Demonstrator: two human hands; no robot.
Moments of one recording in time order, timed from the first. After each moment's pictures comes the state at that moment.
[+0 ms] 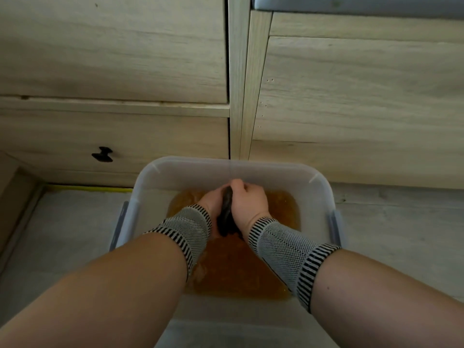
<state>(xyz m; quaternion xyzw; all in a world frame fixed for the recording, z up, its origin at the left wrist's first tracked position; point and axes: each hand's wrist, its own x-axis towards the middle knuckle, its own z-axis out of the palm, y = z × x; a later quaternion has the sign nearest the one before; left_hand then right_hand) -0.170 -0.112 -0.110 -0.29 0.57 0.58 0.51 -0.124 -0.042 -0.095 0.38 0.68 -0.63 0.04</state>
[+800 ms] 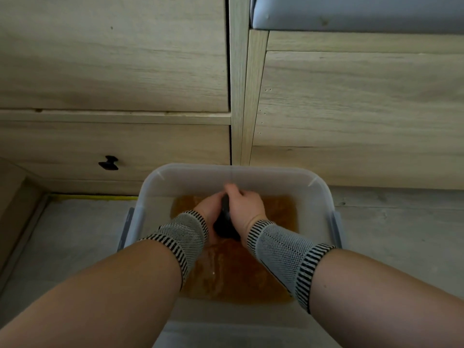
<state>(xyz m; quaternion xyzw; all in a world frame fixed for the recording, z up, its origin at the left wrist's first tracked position) -0.164 -0.123 -0.090 -0.26 0.58 0.58 0.51 -0.122 -0.051 -0.087 0.40 0.65 -0.65 0.07</state>
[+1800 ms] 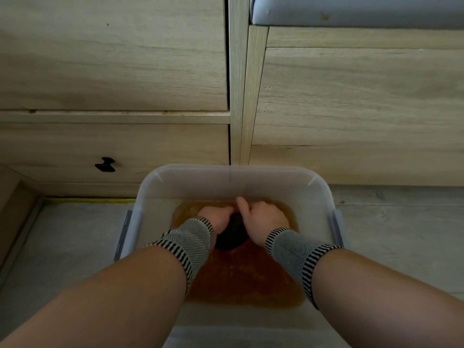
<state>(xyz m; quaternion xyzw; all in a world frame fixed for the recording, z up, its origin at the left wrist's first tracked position) -0.167 -0.121 -0.121 -0.16 0.79 0.38 0.46 -0.105 -0.016 -0.114 0.20 0.92 -0.26 0.20</state>
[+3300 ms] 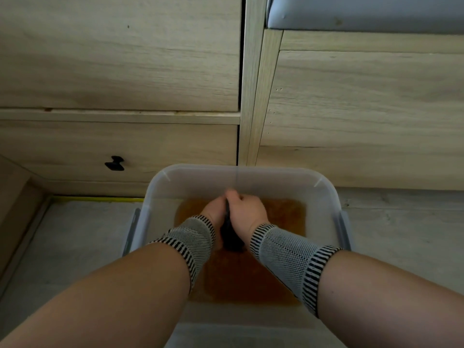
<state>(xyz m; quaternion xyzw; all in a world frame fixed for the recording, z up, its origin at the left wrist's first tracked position) -0.166 -0.128 -0.099 -0.22 0.63 0.56 0.48 -0.121 -0.059 -0.087 0.35 0.73 -0.57 0.11</state>
